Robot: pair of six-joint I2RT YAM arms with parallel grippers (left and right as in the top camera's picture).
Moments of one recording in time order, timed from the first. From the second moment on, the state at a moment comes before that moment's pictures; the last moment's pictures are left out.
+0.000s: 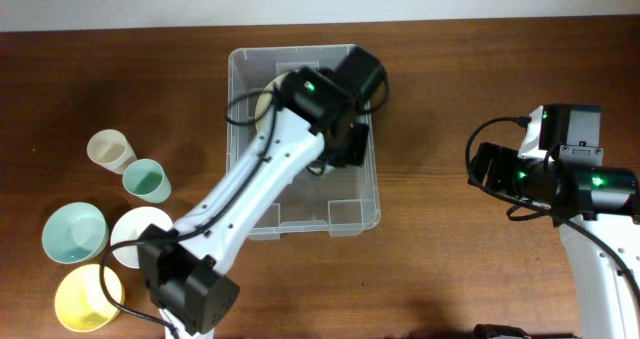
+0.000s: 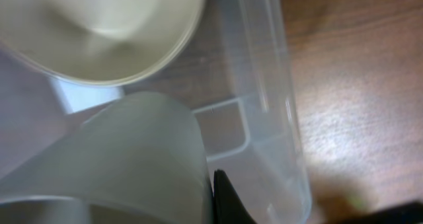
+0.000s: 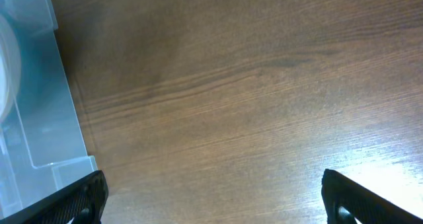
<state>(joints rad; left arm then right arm) -0.69 1.96 2.01 -1.39 0.00 -0.45 -0.13 1.22 1.19 -1.06 -0.07 0.21</state>
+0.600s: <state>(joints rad) -0.72 1.97 1.61 -1.03 0.12 -0.55 -0.13 1.22 1.19 -1.07 -0.07 0.21</state>
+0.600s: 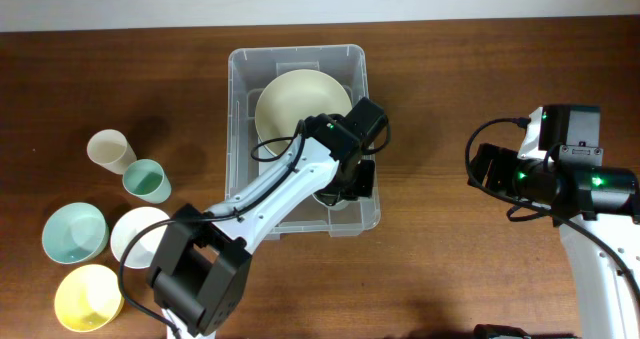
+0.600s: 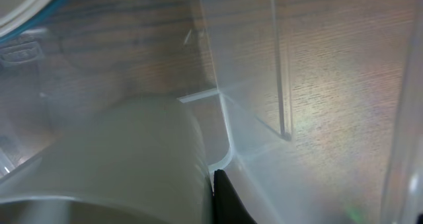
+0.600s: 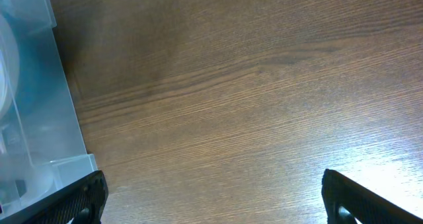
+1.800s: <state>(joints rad) -0.64 1.97 2.03 -1.38 -0.15 -0.49 -0.13 1.22 1.19 -1.07 -0.07 0.21</state>
